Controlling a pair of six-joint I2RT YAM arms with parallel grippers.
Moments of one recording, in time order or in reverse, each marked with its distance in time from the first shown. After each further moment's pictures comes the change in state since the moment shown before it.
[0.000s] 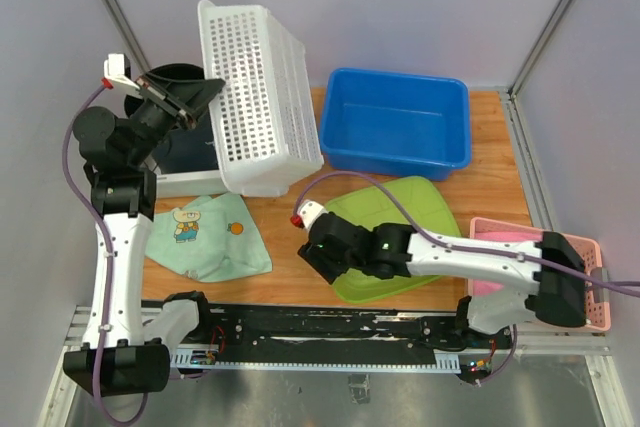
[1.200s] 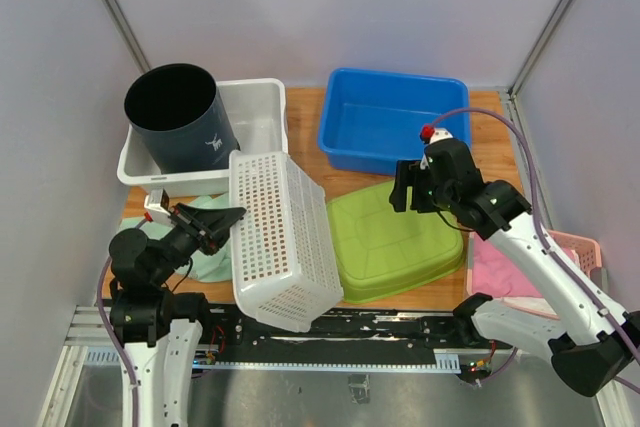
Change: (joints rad) left arm -0.042 -0.794 -0.594 -0.558 0.071 -0.179; right arm -0.702 -0.422 0.064 -0.310 -0.128 0.203
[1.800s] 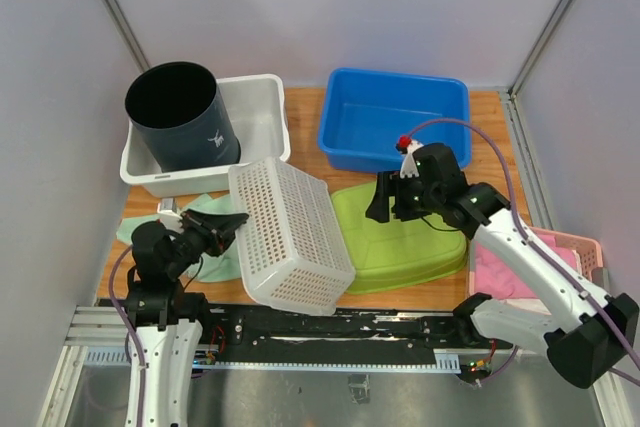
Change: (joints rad) left arm 0.000 0.000 -0.208 -0.028 -0.111 0.089; right arm -0.006 0.040 -0.111 0.149 -0.286 -0.006
